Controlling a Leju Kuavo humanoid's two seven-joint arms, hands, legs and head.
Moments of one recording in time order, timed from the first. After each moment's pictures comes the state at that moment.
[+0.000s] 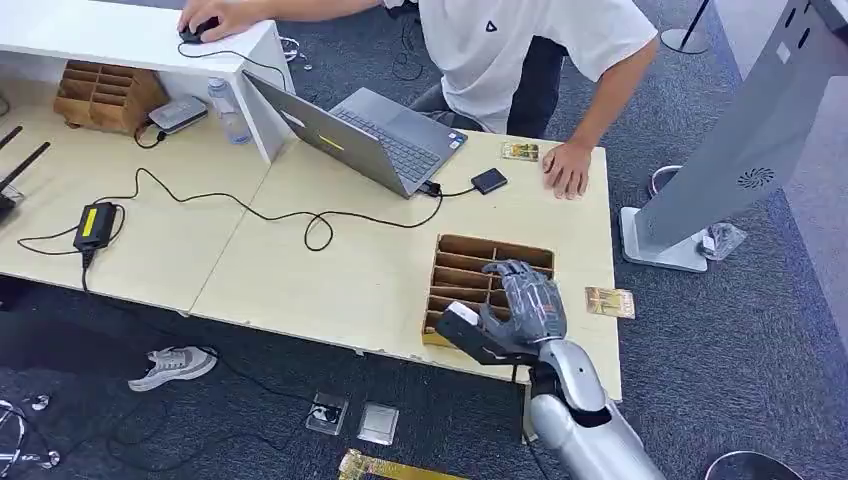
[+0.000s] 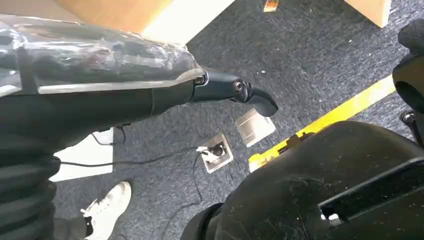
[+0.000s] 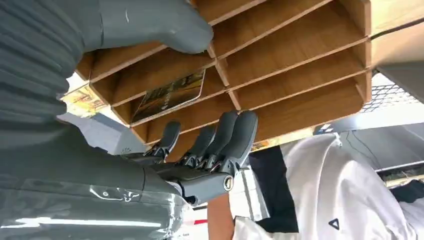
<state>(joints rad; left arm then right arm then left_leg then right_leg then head) -0.17 0.12 -1.28 -0.78 -1.03 -0.36 0.02 -0.47 -0.03 0.70 -1.06 0.83 -0.29 0.05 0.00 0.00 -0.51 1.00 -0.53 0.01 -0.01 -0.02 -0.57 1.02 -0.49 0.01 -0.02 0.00</state>
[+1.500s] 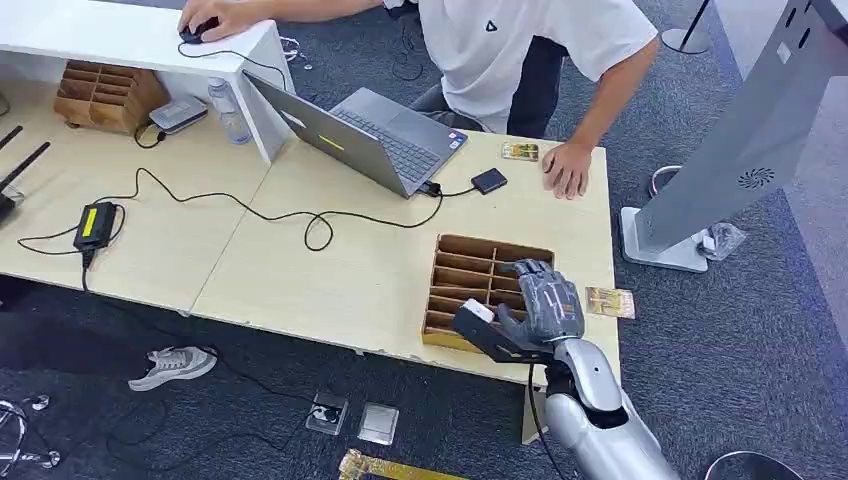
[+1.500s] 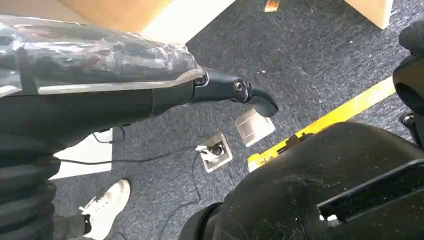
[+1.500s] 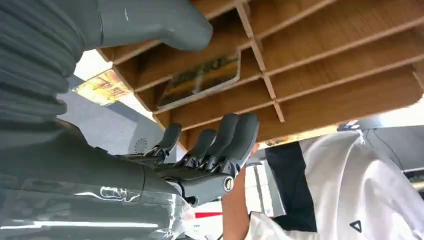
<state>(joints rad) -0.16 0.12 -1.28 -0.78 -1.02 -0.35 0.02 -0.45 -0.07 0.66 -1.10 0.89 -0.24 0.09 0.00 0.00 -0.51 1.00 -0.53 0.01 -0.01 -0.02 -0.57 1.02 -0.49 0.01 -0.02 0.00</state>
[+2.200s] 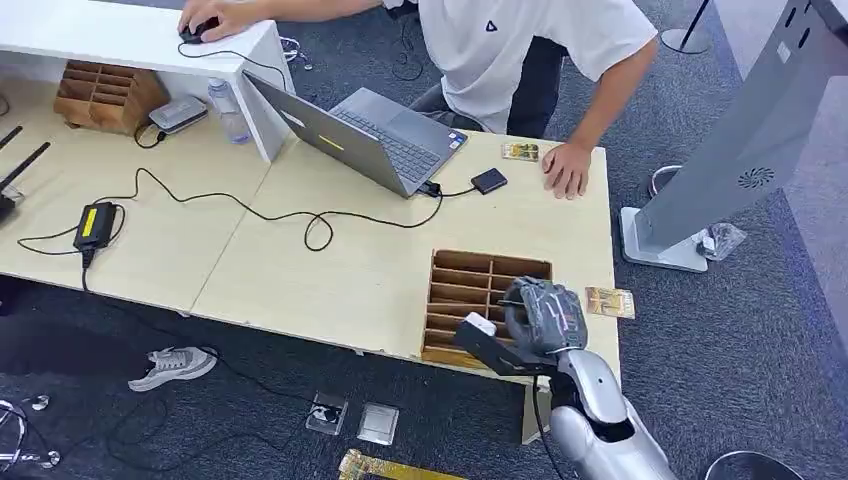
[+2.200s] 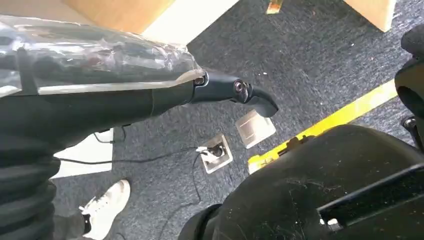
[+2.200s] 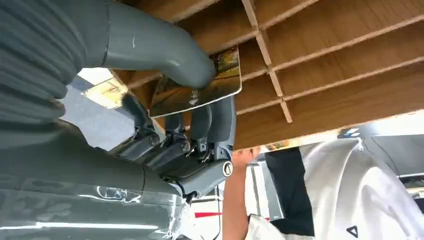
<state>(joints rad) -0.16 0.12 -1.28 -0.78 -1.02 -0.33 0.03 -0.42 -0.09 0.66 -1.15 0.90 -0.22 0.08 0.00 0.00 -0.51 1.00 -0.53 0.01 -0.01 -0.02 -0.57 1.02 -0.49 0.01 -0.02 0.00</state>
